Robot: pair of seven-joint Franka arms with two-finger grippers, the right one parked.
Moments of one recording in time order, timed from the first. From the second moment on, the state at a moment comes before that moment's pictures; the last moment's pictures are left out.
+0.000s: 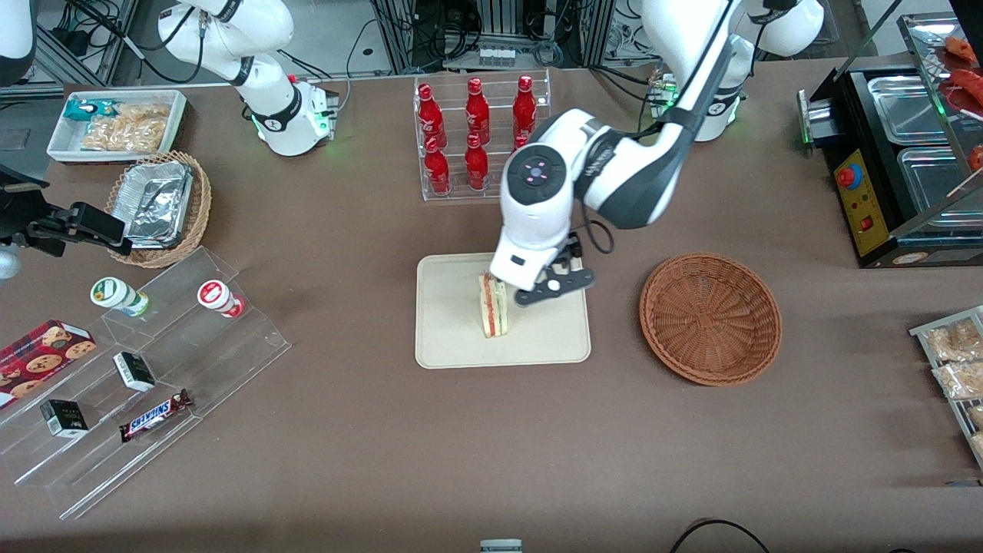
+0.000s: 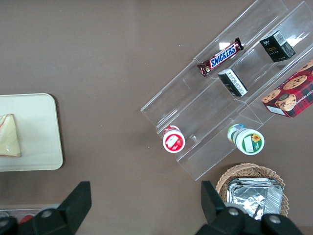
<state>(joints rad) -0.75 0.49 0.10 -1.43 -0.04 1.82 -0.97</state>
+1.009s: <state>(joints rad) -0.68 0.22 0.35 -1.67 -0.04 1.76 -0.63</state>
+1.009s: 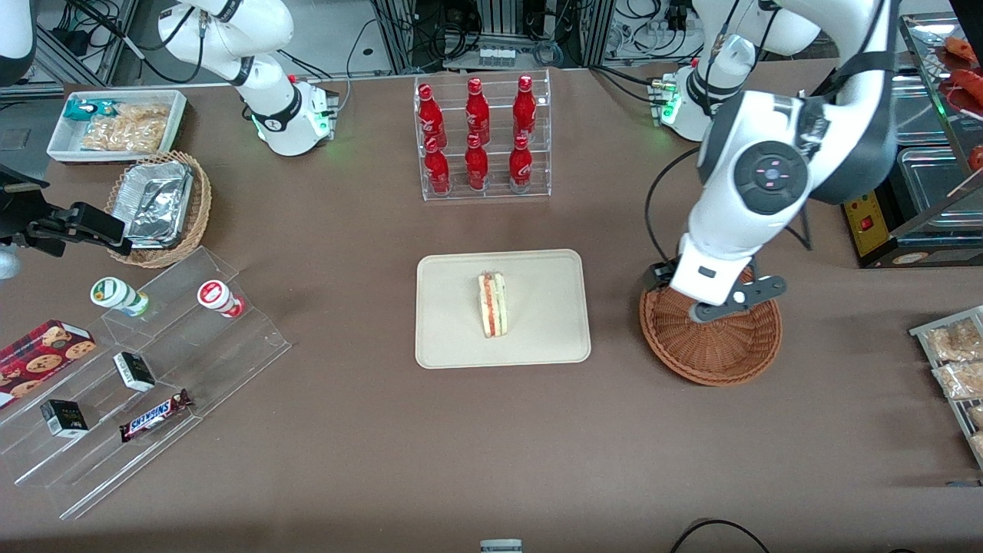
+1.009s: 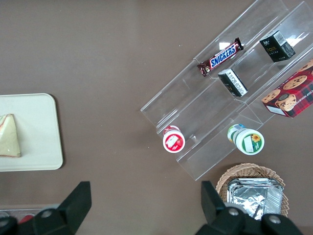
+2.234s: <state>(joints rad) 0.02 -0.03 -0.05 -1.63 -0.01 1.43 0.07</state>
